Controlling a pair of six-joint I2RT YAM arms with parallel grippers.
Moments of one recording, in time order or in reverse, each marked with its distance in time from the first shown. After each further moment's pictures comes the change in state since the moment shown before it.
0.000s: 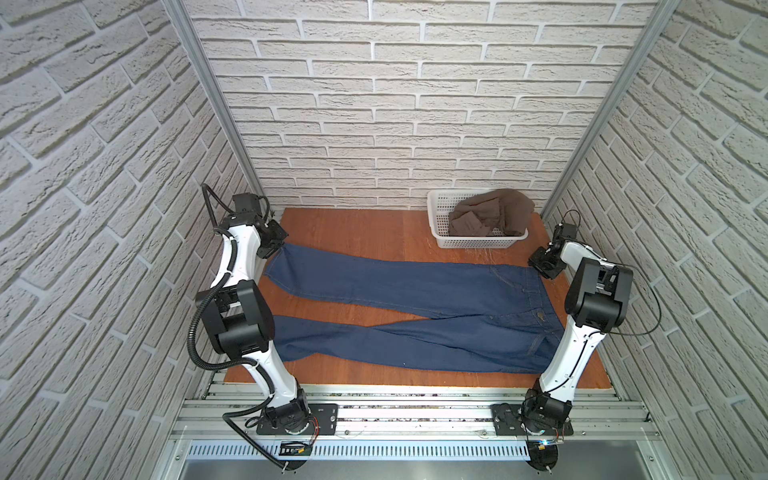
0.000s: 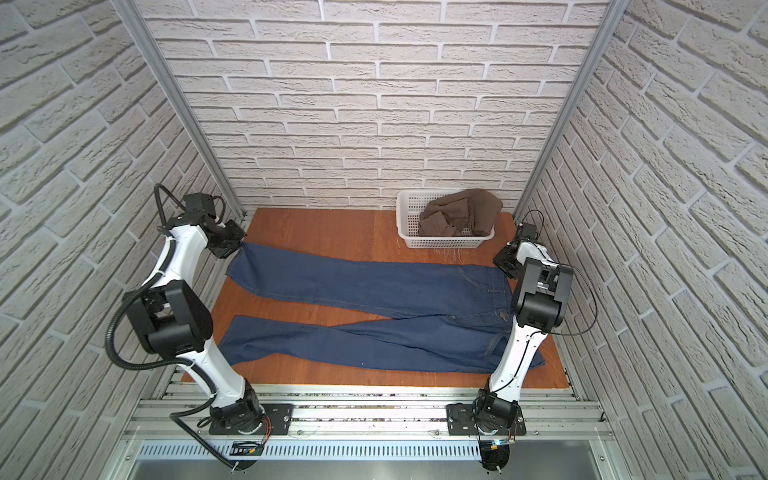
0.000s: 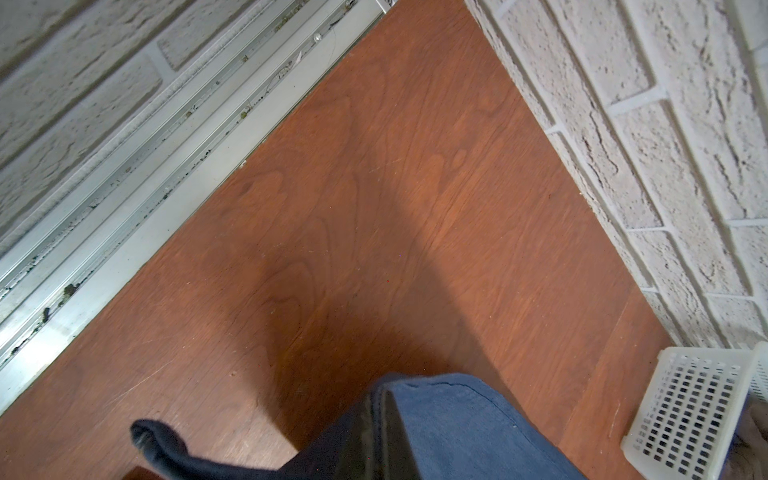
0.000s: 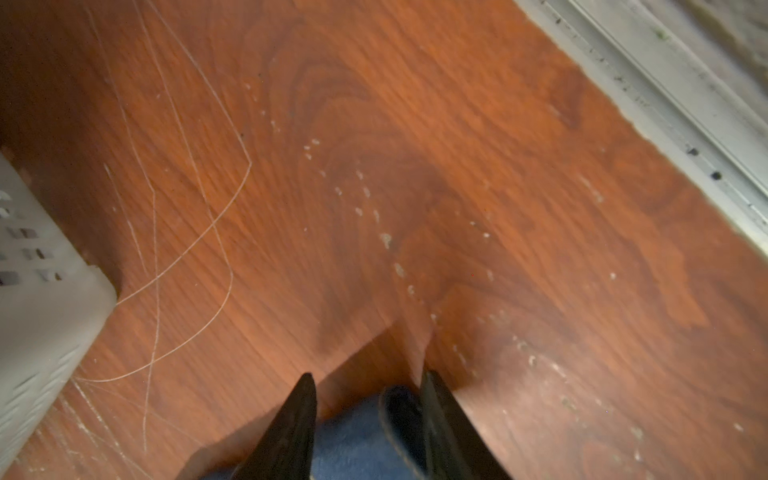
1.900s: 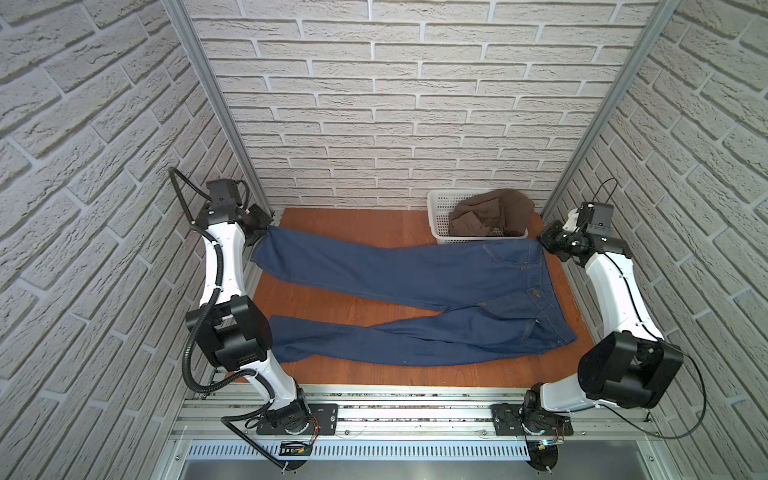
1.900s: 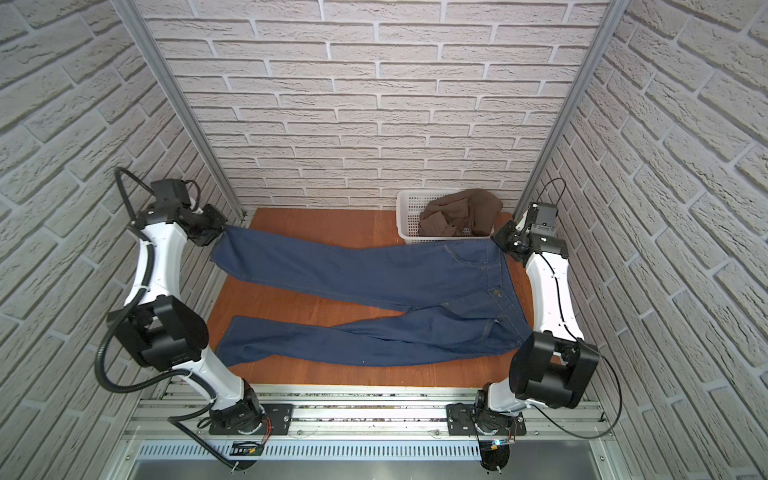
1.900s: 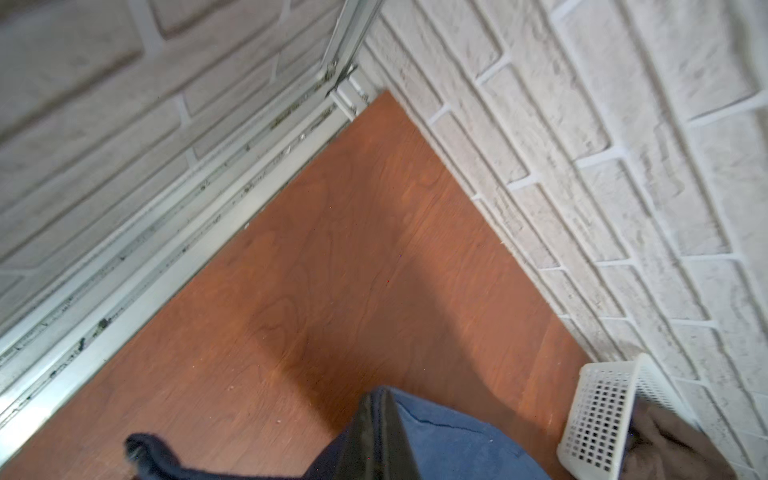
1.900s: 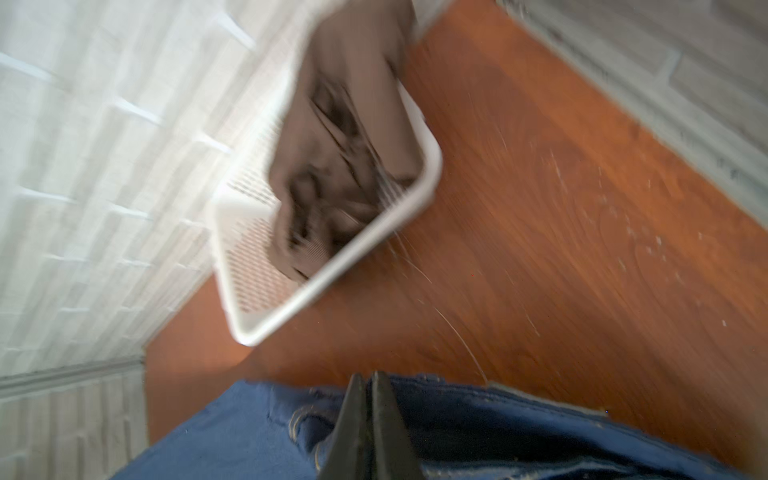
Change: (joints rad) left arm 0.089 -0.114 0.169 -0.045 0.042 -0.017; right arm 0.061 -0.713 -0.117 -0.072 -0.191 0.124
